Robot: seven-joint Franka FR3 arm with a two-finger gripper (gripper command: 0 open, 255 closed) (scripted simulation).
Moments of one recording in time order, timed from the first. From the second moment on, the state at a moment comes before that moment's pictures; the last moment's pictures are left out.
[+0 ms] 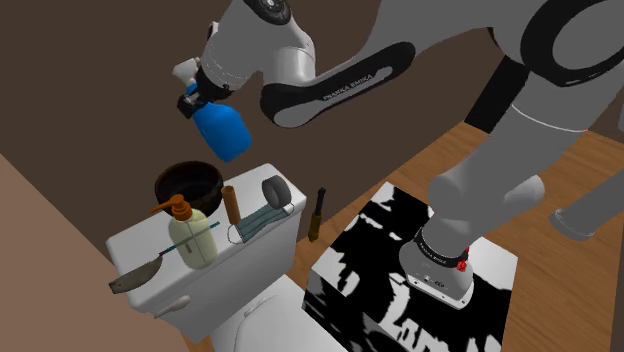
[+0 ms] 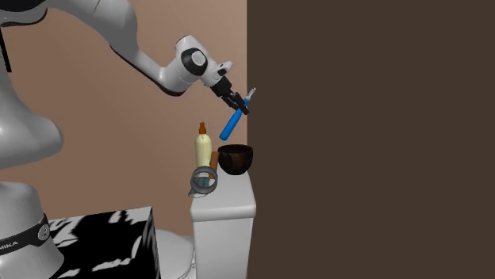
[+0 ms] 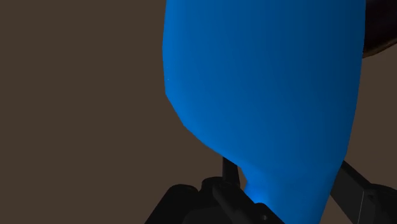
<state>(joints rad) -0.68 0.05 1.11 -2.08 -0.63 2.74 0.73</state>
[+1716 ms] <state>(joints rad) -0.26 0.39 0.92 -1.89 -1.22 2.54 1.23</state>
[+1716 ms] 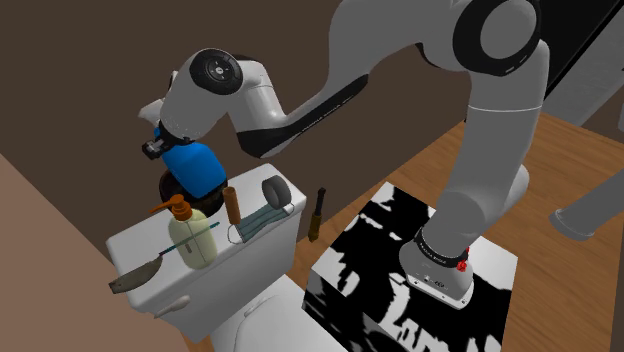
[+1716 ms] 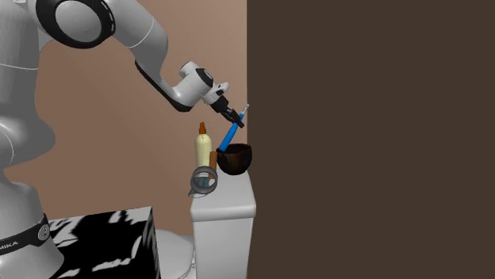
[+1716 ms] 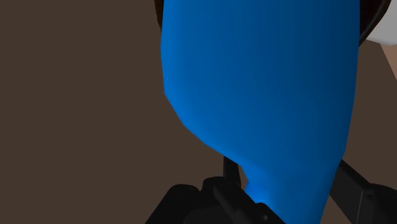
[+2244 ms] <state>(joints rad) -0.26 0.40 0.92 -1.89 -1.22 2.54 1.23</state>
